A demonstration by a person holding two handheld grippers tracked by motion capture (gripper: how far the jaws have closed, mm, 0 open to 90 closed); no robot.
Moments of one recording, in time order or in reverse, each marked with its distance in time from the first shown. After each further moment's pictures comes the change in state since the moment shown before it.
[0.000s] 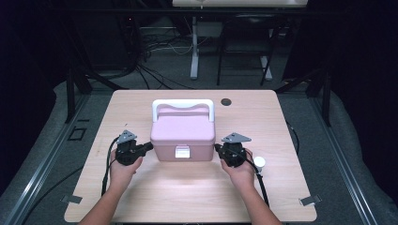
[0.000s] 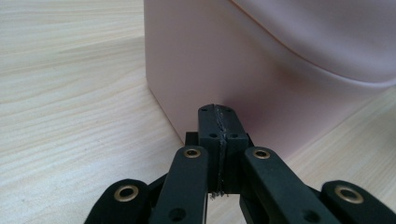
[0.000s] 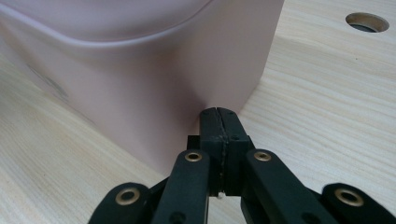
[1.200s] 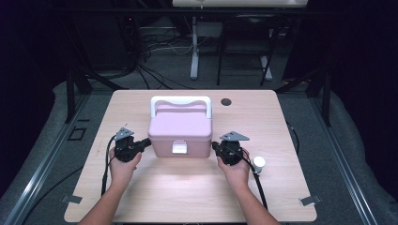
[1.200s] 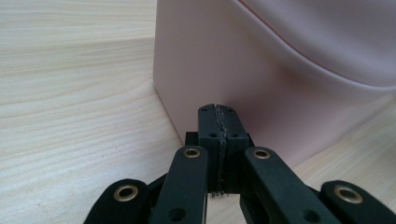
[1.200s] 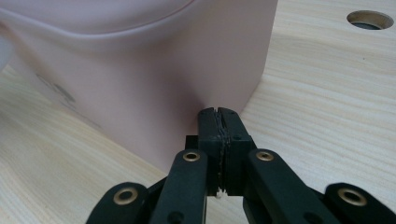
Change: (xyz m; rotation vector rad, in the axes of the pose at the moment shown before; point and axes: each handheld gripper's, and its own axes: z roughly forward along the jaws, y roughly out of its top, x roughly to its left) left arm 0.014 0.003 0.006 -0.035 0.039 -0.066; right arm 0.003 0.002 0.012 -0.033 -0.004 0.078
